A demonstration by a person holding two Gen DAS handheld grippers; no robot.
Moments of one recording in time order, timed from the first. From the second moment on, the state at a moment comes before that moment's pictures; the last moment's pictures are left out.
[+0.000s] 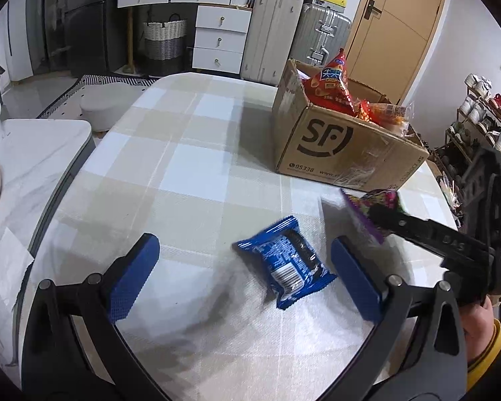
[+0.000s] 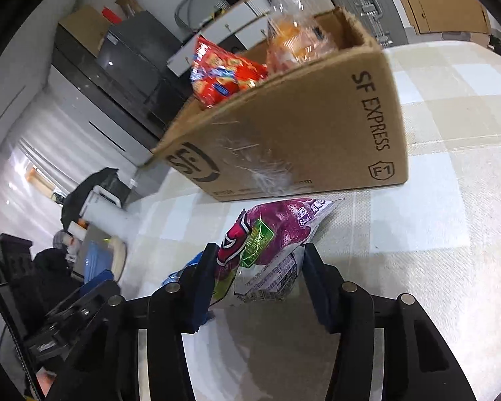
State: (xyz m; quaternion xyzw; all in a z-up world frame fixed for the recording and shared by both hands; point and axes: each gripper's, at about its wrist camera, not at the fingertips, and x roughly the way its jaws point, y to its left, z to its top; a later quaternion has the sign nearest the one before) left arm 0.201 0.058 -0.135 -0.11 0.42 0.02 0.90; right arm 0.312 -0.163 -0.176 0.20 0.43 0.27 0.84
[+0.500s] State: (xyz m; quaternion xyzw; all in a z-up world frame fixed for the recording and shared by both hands) left arm 0.197 0.051 -0.153 -0.10 0.45 0.04 0.88; right arm 0.252 -0.214 -0.185 0.27 0.37 0.33 0.82
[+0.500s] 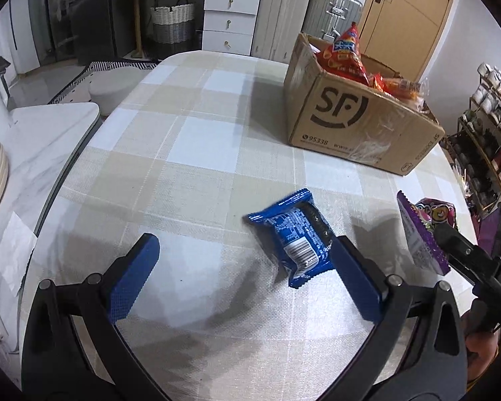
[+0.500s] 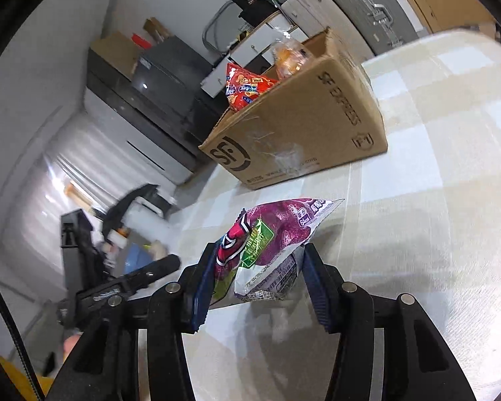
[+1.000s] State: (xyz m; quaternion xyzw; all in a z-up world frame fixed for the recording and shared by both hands) left arm 0.220 0.023 -0.167 -0.07 0.49 0.05 0.87; right arm 0.246 -0.233 -0.189 0.32 0.35 0.35 0.81
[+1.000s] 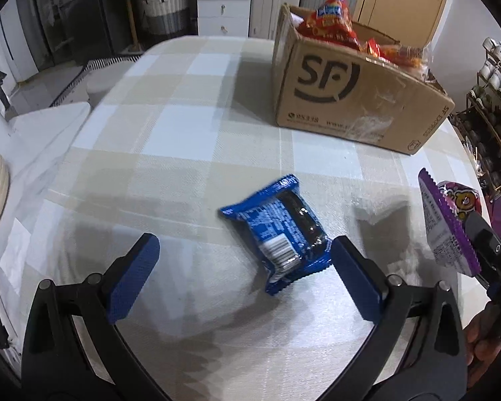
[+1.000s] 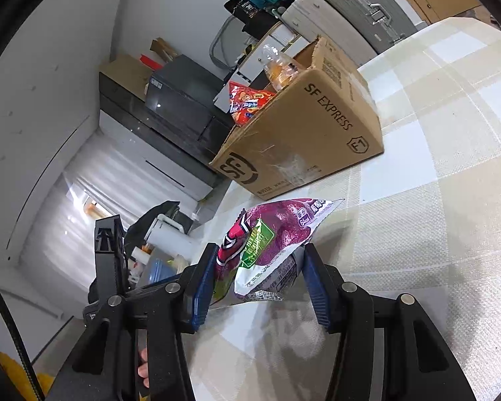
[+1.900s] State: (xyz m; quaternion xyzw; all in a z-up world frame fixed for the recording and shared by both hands) left arm 0.239 -0.001 -0.184 -0.03 0.50 -0.02 0.86; right arm 0.241 -0.233 -0.184 0.30 0.34 0.34 0.83
